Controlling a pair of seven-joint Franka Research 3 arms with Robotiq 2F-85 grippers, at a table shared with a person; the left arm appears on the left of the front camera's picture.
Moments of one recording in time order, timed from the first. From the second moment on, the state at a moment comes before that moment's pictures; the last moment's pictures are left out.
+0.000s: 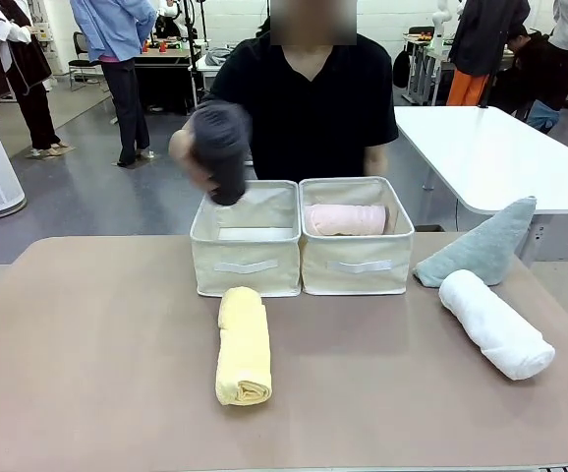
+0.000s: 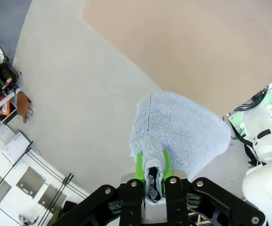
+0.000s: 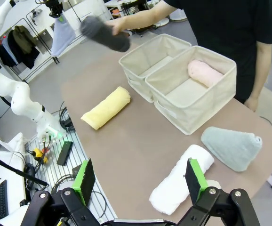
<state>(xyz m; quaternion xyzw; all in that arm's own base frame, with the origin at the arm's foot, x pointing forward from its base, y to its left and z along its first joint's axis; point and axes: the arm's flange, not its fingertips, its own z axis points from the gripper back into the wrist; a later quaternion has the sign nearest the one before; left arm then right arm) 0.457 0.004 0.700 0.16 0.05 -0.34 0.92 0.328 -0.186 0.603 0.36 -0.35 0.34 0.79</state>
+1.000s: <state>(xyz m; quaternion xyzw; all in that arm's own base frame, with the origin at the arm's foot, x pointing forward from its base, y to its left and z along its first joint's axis) 0.542 -0.197 0.664 0.00 0.02 -0.58 0.82 0.328 -0.186 0.603 0.36 -0.35 0.34 0.79</state>
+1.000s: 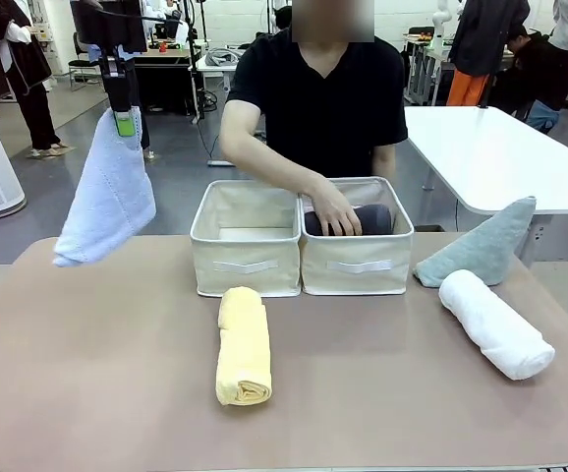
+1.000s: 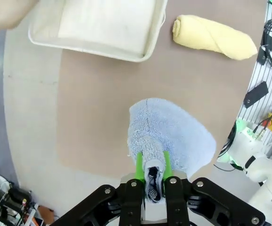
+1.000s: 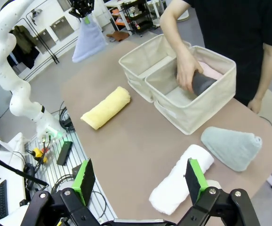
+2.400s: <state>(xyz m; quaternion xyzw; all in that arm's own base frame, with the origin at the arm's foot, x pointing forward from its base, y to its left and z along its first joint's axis) 0.546 -0.393 0.660 0.09 -0.10 -0.77 0.62 0.328 -0.185 0.603 0.35 -0.35 0.34 0.79</state>
